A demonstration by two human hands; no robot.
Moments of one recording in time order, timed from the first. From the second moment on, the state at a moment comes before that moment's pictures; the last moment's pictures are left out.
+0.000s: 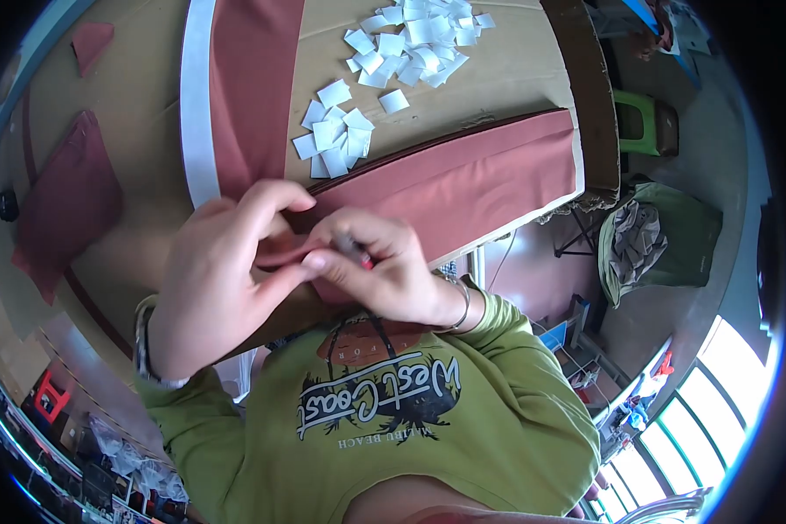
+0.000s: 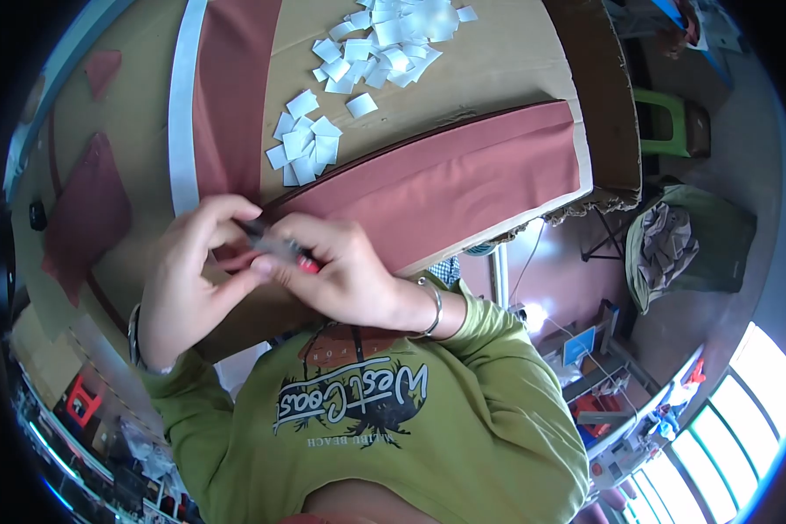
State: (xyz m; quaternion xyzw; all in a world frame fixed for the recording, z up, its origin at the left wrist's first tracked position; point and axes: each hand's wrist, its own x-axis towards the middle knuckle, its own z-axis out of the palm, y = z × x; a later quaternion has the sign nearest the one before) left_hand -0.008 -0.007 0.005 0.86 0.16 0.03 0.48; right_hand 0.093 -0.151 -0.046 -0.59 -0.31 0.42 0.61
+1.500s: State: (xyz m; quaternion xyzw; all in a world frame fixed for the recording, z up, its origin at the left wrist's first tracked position) left_hand -0.052 0.010 -0.011 0.79 0.25 -0.15 0.55; right_hand 0.281 -0.253 -0.078 -0.93 -0.15 -0.08 0.34
